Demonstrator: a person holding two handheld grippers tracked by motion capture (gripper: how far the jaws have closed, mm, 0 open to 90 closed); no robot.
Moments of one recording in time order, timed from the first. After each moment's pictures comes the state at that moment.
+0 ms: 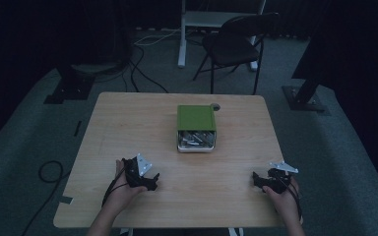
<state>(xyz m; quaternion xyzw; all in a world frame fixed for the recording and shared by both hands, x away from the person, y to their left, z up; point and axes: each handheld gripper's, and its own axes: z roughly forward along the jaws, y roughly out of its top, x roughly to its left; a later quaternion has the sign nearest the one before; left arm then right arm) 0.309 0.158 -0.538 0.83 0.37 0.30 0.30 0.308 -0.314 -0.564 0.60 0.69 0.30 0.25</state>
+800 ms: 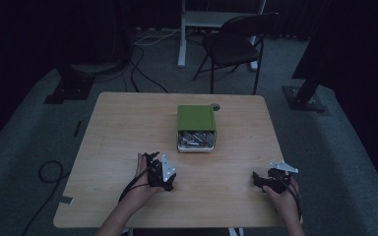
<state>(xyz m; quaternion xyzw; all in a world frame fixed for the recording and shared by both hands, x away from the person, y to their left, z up) 0.310 0.099 -0.533 0.86 0.24 0.36 0.27 0.308 -0.314 -0.564 0.60 0.69 0.30 0.25</state>
